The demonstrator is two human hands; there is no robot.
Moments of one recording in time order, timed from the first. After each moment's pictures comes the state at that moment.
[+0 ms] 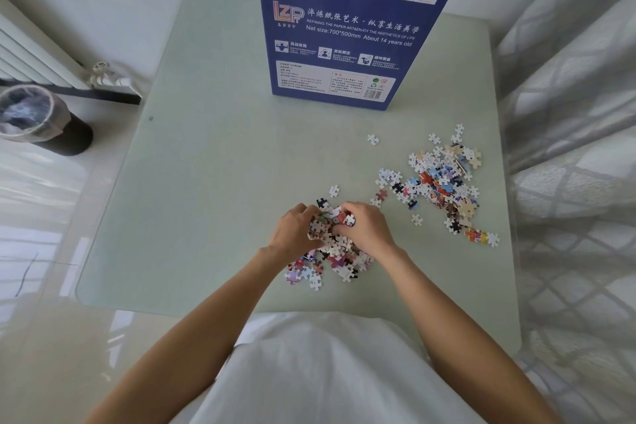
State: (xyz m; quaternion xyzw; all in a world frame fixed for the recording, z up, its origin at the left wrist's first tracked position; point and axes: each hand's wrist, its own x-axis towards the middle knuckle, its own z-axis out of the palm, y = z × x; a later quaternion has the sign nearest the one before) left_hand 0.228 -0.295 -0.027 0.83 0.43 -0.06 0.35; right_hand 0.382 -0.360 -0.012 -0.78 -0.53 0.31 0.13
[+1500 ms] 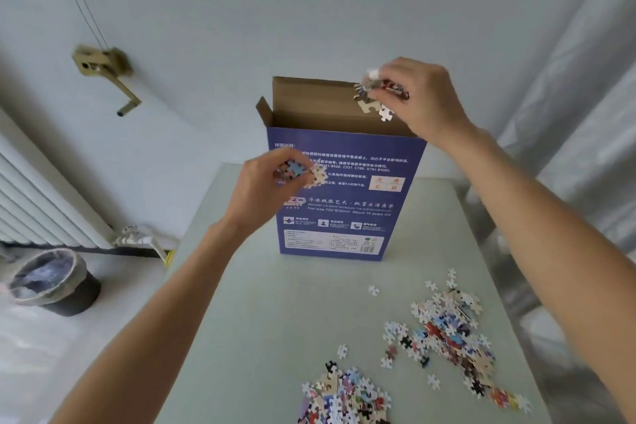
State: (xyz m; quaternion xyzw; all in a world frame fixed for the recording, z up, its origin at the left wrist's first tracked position) left_hand 0.259 -0.106 0.244 0.83 0.29 0.39 0.26; right_hand 0.509 -0.151 0.331 -0.56 -0.73 -0.17 0.36
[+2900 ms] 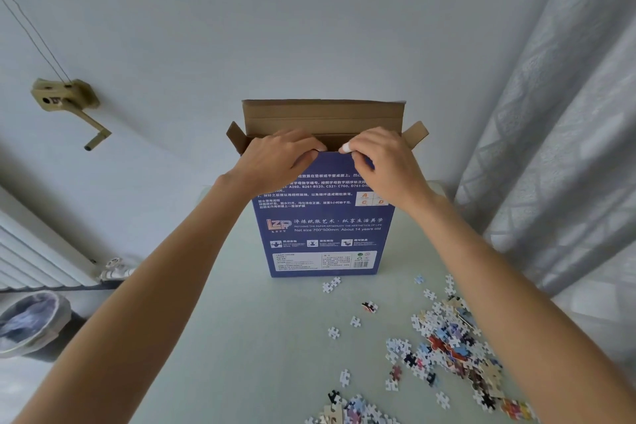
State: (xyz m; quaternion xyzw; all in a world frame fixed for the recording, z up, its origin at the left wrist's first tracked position) left_hand 0.330 -0.028 0.270 0.96 0.18 0.20 -0.04; right_hand 0.510 -0.150 0.252 -0.63 -0.68 -0.17 0.33
